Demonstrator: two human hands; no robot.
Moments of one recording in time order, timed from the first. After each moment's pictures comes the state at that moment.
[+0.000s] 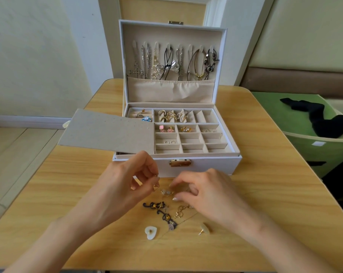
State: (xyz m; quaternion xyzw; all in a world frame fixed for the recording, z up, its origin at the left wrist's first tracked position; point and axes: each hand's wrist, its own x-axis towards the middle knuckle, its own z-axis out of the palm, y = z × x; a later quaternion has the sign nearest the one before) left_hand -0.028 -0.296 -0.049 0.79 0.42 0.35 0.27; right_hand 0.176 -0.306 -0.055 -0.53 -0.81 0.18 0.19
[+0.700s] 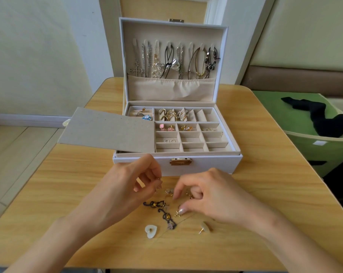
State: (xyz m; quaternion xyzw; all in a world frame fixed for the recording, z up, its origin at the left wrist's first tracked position) left_hand -0.027 -0.295 -0.054 0.81 0.42 0.32 0.25; right_hand 0.182 -0.306 -0.040 -0.50 -0.82 0.26 0.12
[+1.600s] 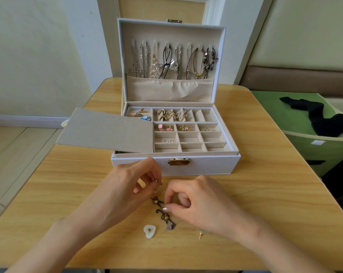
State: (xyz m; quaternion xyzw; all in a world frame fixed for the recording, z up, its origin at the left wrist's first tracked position) left_hand -0.027 -0.294 -0.058 0.83 0.41 0.30 0.22; right_hand 0.165 -0.317 -0.053 -0.49 -0.82 0.23 0.17
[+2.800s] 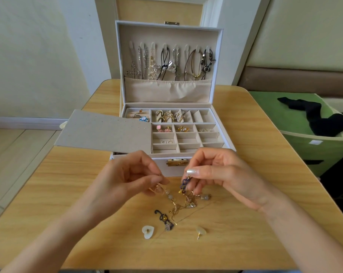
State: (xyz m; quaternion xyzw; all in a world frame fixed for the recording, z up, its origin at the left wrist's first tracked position) left_hand -0.020 -0.298 -0.036 0.65 0.41 0.37 0.52; right_hand 0.203 -0.295 -0.027 -0.40 -0.59 0.61 0.35
